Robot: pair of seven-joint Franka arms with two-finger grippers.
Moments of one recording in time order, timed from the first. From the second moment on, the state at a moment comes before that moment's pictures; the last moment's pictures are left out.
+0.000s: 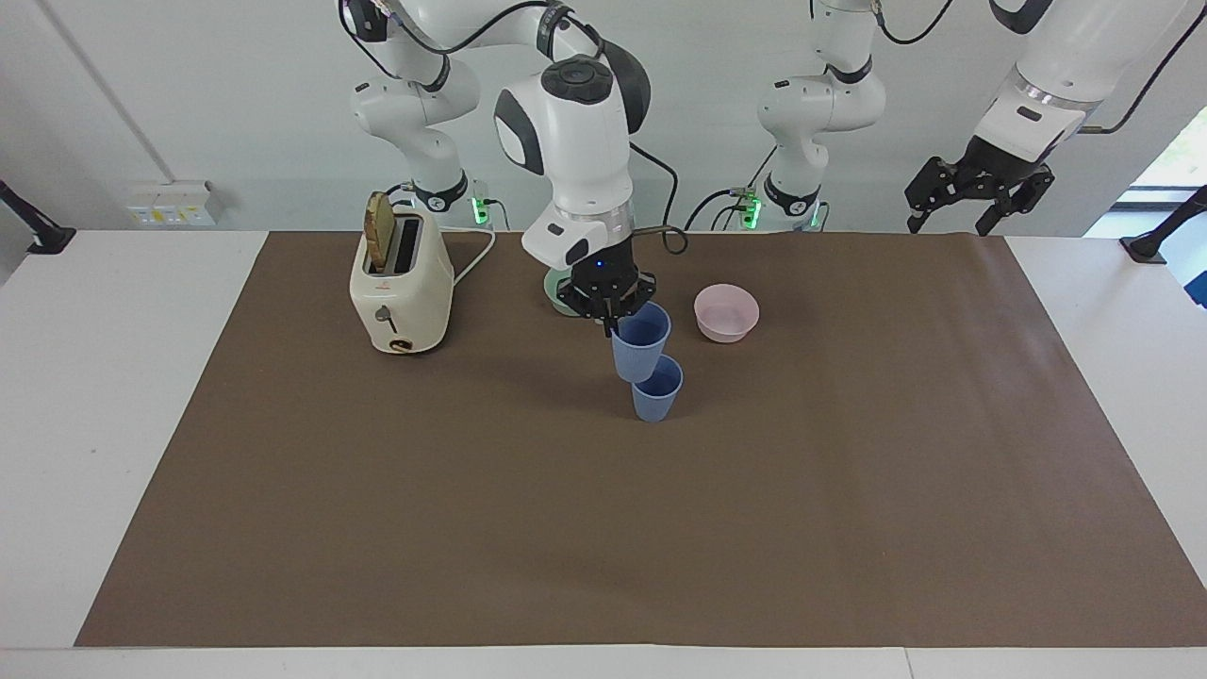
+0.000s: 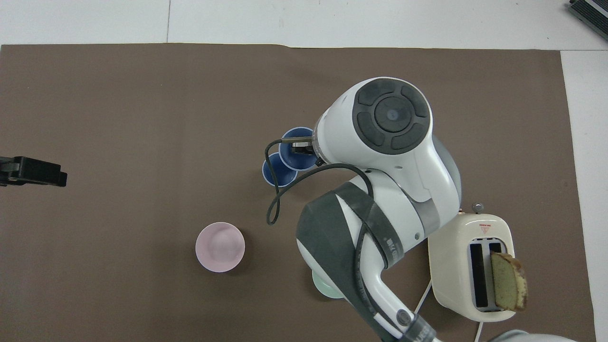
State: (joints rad) left arm 0.04 -0.11 -0.08 -1.63 -0.05 1.51 0.03; right arm 0.46 0.33 0.12 -1.45 -0.02 1.95 0.61
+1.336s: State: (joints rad) left arm 0.04 -0.11 -0.08 -1.63 -0.05 1.51 0.03; right arm 0.48 0.38 0.12 -1.53 0.04 2.04 0.60
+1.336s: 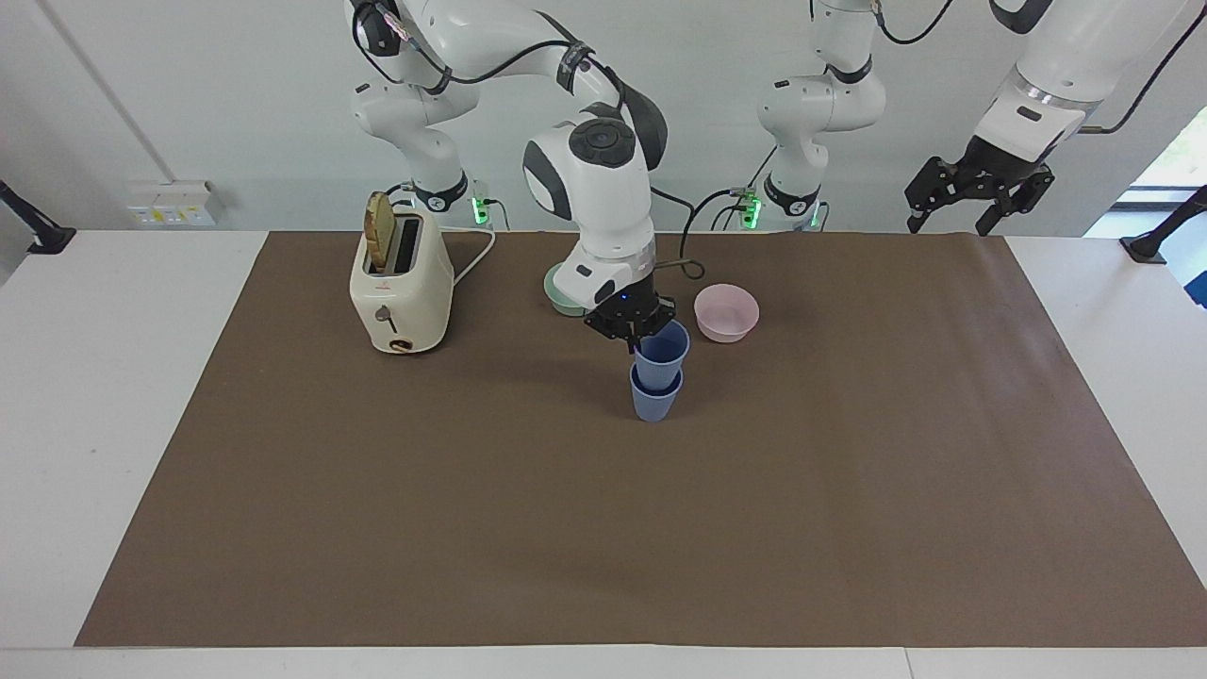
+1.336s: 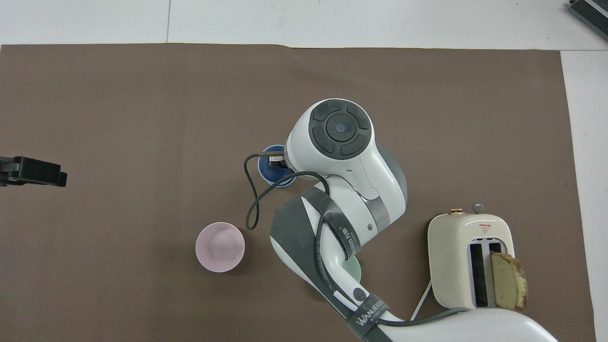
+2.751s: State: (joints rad) left arm 0.04 -0.11 -0.08 -1.63 -0.05 1.51 0.03; right arm 0.36 0.20 0.10 -1.57 0.04 1.95 0.59
